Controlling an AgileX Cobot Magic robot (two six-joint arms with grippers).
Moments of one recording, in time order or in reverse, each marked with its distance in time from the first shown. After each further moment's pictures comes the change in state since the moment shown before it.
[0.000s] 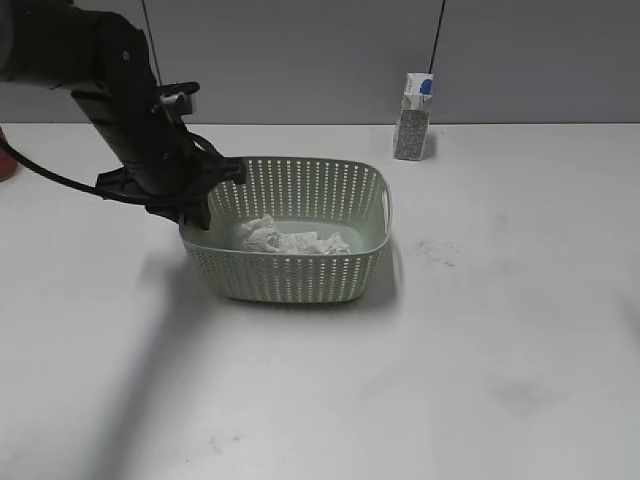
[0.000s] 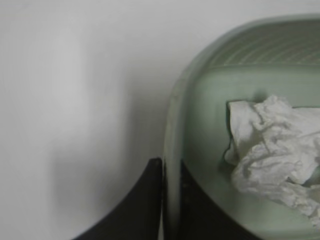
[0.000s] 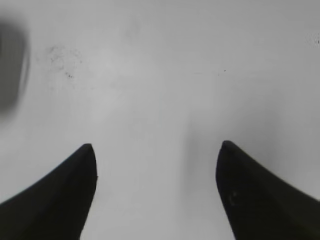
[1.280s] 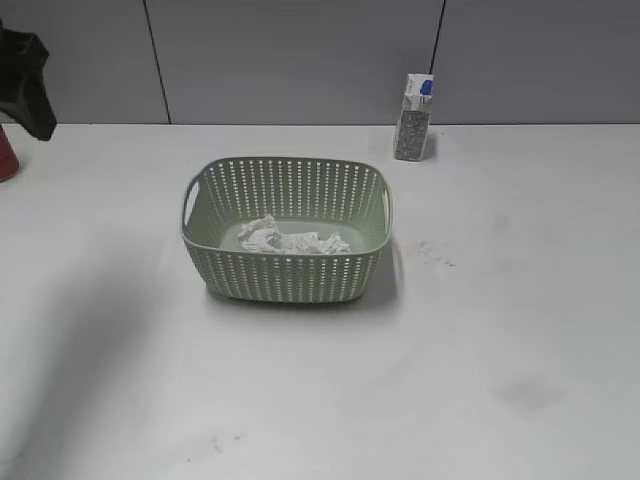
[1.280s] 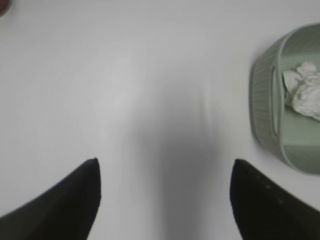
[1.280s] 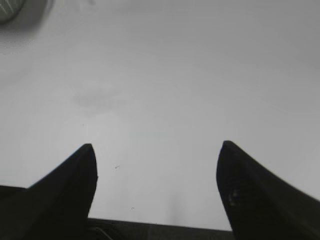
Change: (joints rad) left arm 0.237 -0.463 0.048 0.061 0.360 0.266; right arm 0.000 -1.190 0.827 0.015 -0.063 0.001
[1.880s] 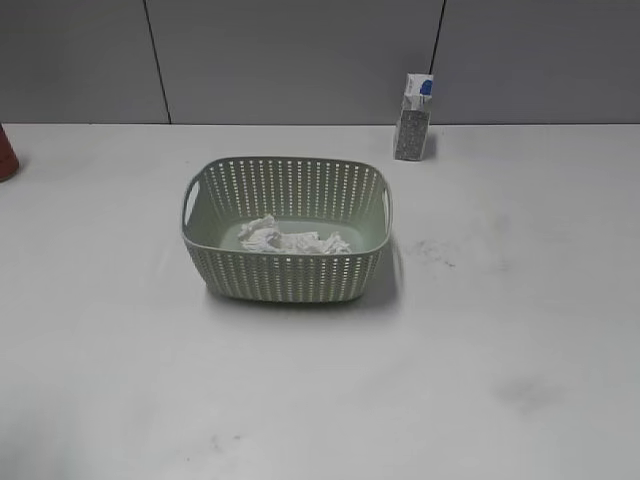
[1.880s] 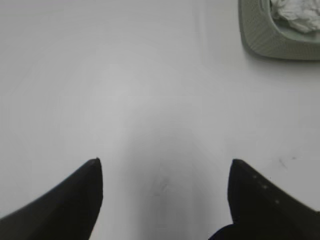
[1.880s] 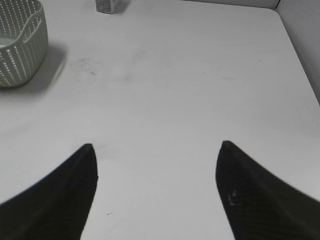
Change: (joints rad) left arm 0.000 -0.701 0.604 -0.034 -0.076 0.002; right arm 0.000 -0.264 0.004 -0.011 0.004 0.009
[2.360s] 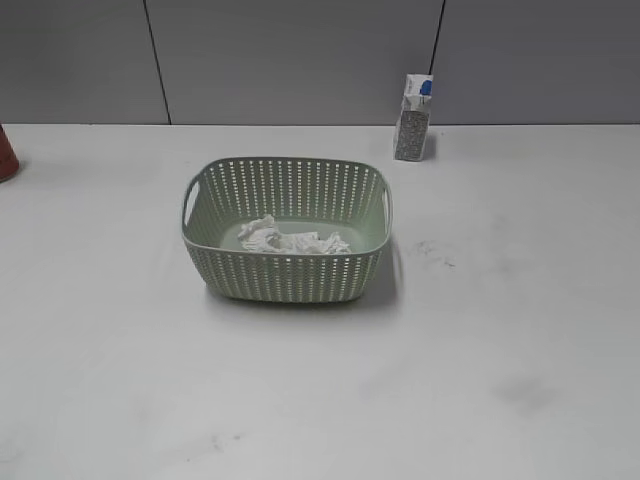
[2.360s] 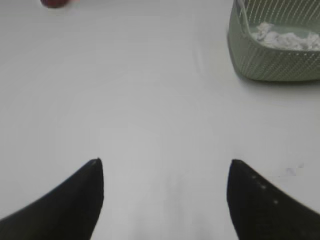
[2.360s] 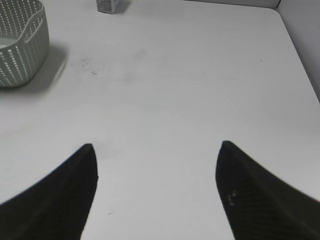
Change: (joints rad) left arm 0.000 -0.606 0.226 0.060 -0.029 0.001; right arm 0.000 0.000 0.000 0.003 0.000 0.002
